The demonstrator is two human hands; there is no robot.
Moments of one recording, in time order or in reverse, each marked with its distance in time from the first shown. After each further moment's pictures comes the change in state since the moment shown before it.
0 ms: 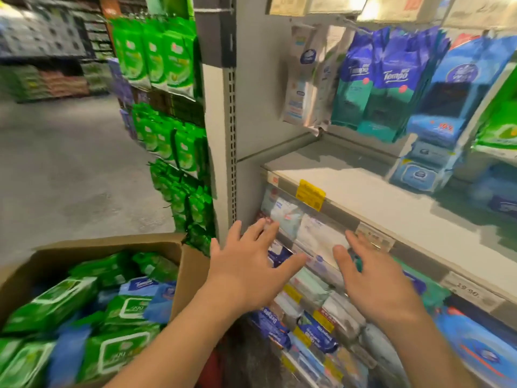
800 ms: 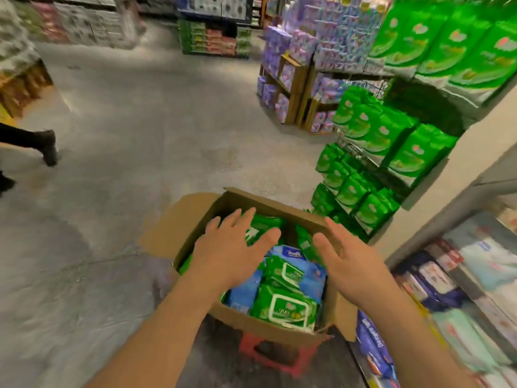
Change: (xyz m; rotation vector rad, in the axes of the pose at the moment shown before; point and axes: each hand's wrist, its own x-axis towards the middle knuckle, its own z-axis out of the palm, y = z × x) left_hand -0.184 -0.418 -0.082 -0.277 0.249 -0.521; right_hand -0.097 -0.375 0.226 -0.034 -0.372 -0.503
